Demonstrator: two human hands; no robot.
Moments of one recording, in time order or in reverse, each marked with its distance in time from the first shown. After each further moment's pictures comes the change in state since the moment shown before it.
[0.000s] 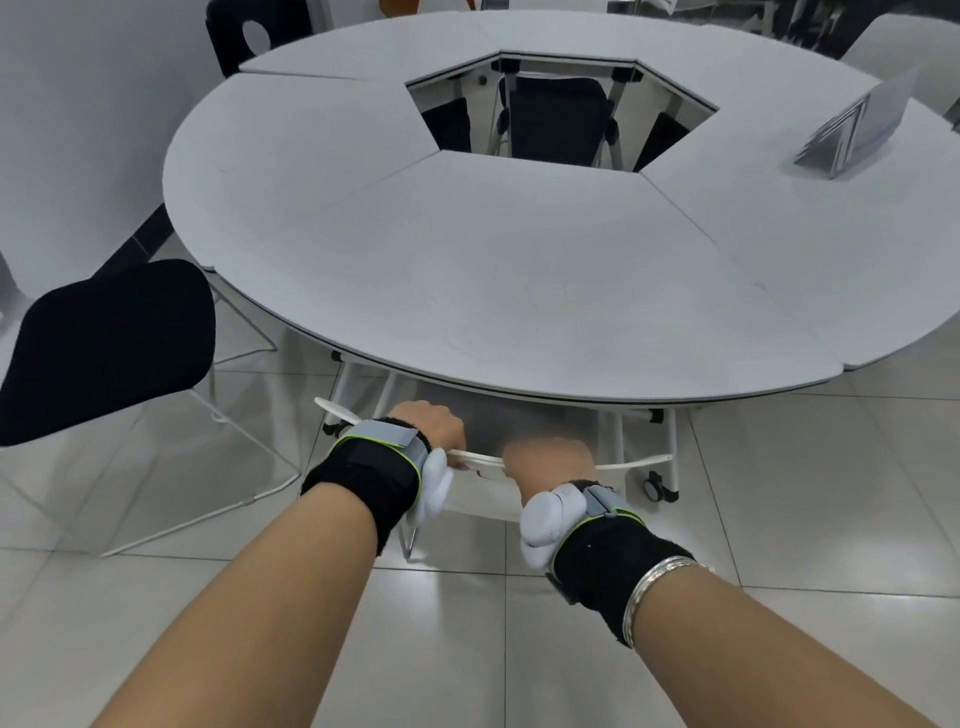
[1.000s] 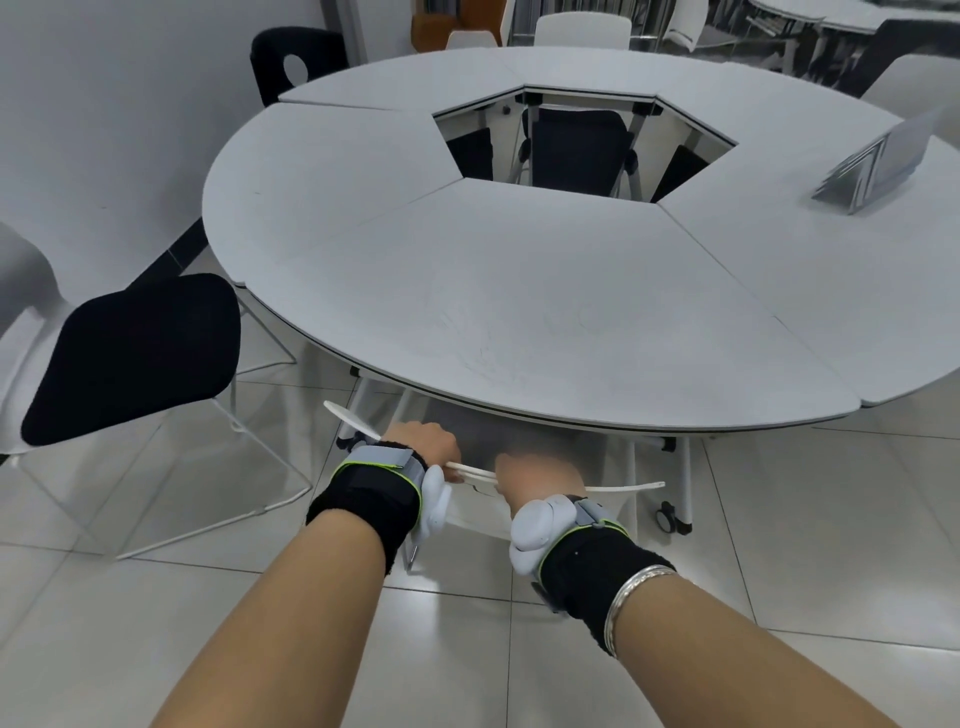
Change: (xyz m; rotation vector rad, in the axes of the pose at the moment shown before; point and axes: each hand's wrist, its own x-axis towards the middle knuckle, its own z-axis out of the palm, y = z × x) left_hand 0.000 -0.017 0.014 -0.078 0.025 -0.094; right_hand 0.017 -0.012 0.003 0.116 -0.001 -0.013
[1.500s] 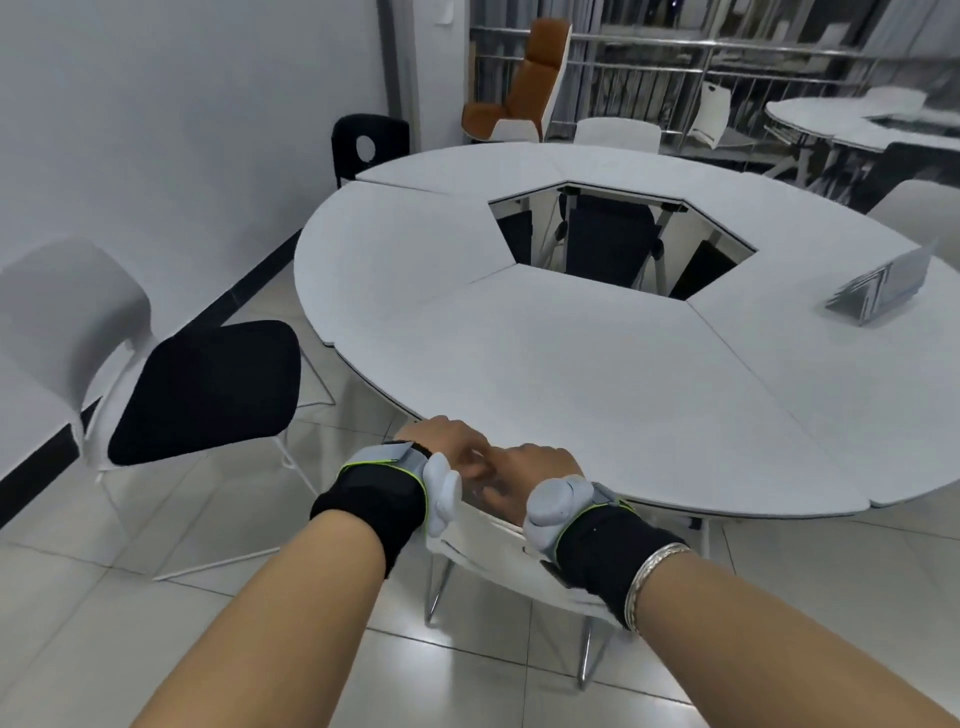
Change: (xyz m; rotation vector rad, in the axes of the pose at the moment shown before) left_hand -0.093 -0.071 -0.069 -0.340 0.252 0.053; right_hand -0.028 -0.072 -0.116 0.101 0.166 -0.228
